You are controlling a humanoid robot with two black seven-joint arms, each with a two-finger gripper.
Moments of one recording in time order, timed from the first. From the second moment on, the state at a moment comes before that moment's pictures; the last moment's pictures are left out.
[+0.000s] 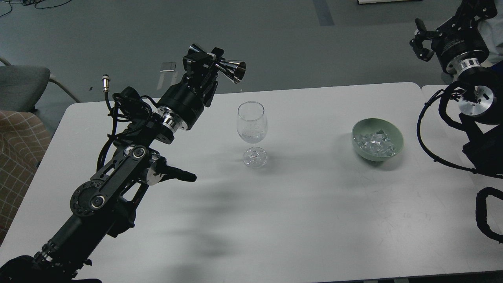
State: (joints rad) left arm -0.52 0.16 -1.05 -1.34 1.01 0.01 -0.07; right arm 0.85 -0.29 1.24 0.53 -0.37 0.29 0.22
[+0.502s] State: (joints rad) left arm -0.51 0.16 -1.05 -1.34 1.21 0.01 -0.10; right arm 0.85 -0.30 1.24 0.53 -0.37 0.29 0.22
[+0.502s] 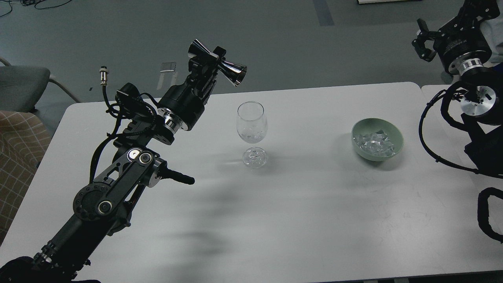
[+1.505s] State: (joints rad) left arm -0.35 0.16 -1.54 -1.34 0.00 0.12 0.03; right arm 0.77 -0.33 1.25 0.59 -0.37 0.28 0.22
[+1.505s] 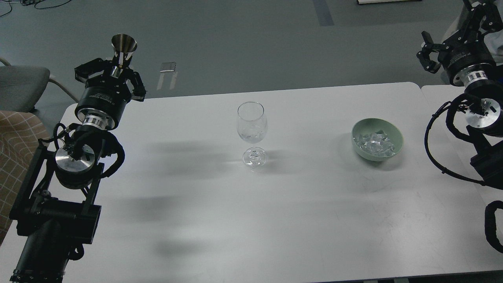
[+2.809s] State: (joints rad) left arm -0.34 0.10 -1.50 -0.85 -0.04 -0.09 0.01; right arm 0.72 -0.35 1.24 0.61 -0.37 0.27 0.22
